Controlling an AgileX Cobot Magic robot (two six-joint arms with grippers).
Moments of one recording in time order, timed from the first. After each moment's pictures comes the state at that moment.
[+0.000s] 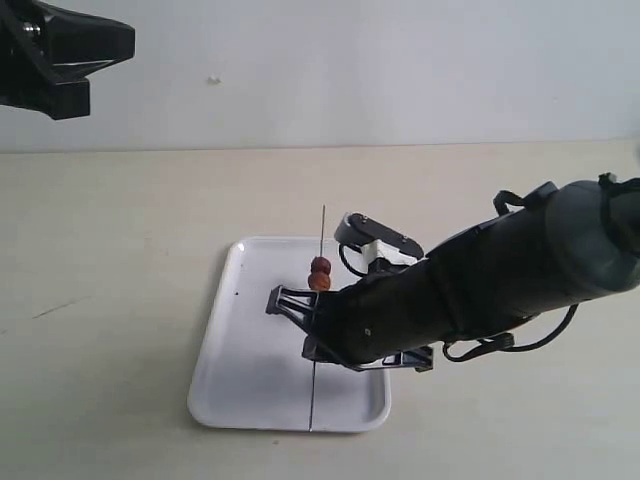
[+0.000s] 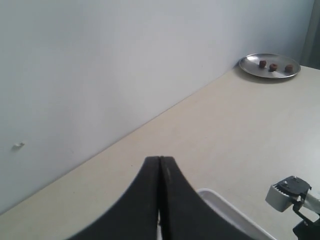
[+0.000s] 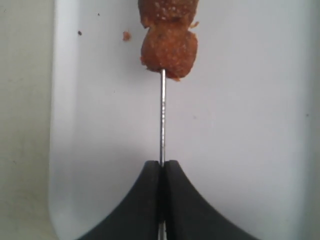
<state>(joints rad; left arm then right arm) -0.22 1.25 -0.88 -1.60 0.54 1.83 0.53 1.91 -0.85 1.75 0.20 -0.89</state>
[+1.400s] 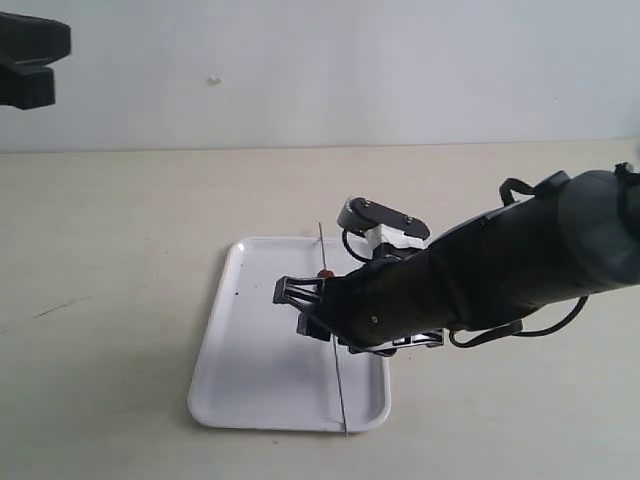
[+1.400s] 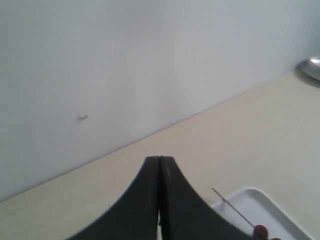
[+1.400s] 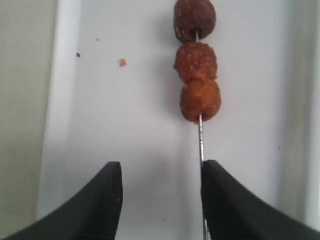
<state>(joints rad) -0.22 1.15 -0.82 -1.62 0.31 1.78 0.53 1.88 -0.86 1.72 0.13 -0.93</state>
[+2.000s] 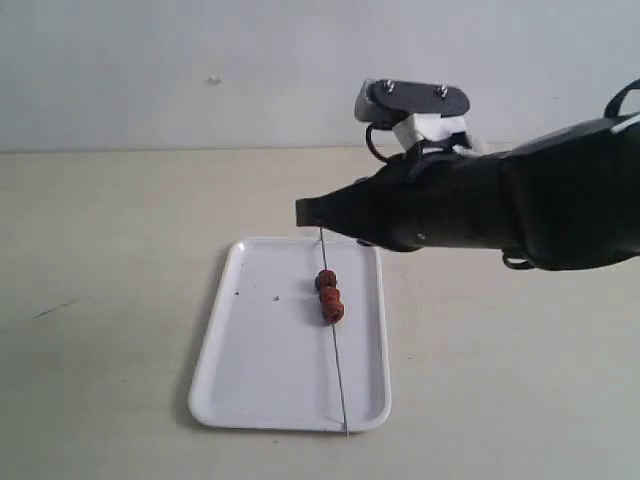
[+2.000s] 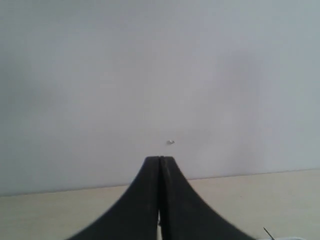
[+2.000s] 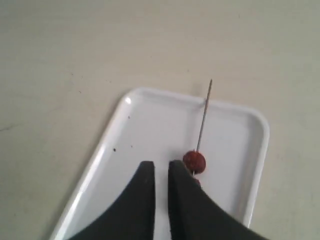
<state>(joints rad) -0.22 0.42 -0.39 -1.73 -0.02 1.72 0.53 1.59 -0.86 1.65 -0.07 -1.23</state>
